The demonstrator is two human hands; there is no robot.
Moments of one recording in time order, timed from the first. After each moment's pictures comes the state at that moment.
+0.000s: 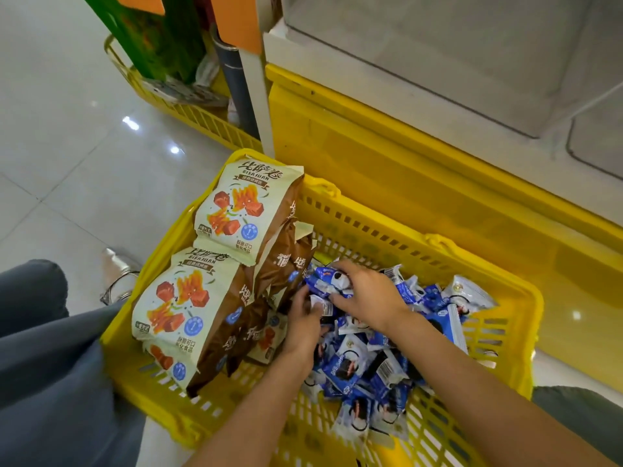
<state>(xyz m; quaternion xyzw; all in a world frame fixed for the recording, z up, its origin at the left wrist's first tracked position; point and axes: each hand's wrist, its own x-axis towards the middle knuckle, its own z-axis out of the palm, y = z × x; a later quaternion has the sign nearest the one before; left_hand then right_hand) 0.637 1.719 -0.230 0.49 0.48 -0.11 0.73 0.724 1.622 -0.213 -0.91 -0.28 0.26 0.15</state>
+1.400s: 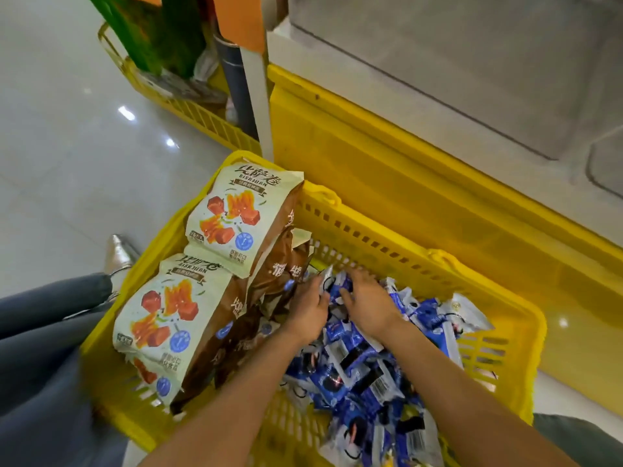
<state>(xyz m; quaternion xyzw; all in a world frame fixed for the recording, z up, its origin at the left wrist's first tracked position) 0.674 1.732 -0.271 0.80 0.23 -0.20 0.51 0.732 1.616 -0.246 -0.91 -0.19 0.33 0.16</state>
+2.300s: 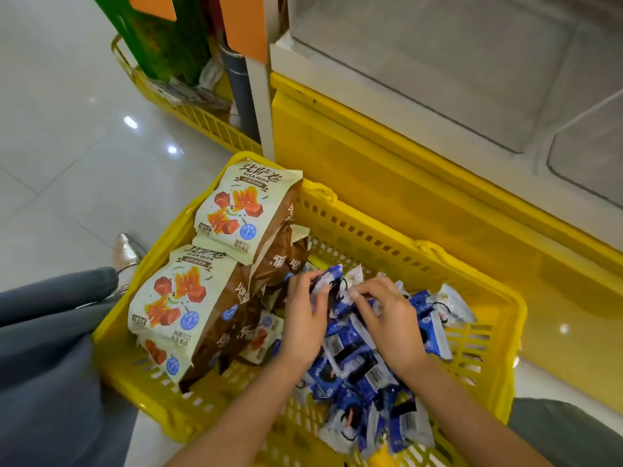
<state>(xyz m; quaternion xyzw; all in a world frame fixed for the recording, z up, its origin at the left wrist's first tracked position) 0.641 1.715 -0.214 0.78 0.26 0.03 0.57 0.688 1.585 -0.194 -0.90 -0.18 0.10 0.37</state>
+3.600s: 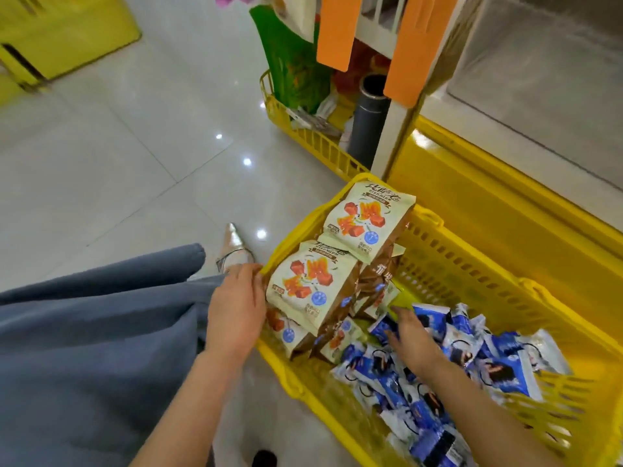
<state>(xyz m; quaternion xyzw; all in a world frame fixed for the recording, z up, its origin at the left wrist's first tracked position) 0.534 1.882 -0.132 0.87 0.40 0.05 0.28 0.672 1.643 -0.242 -0.89 -0.22 0.36 0.16</state>
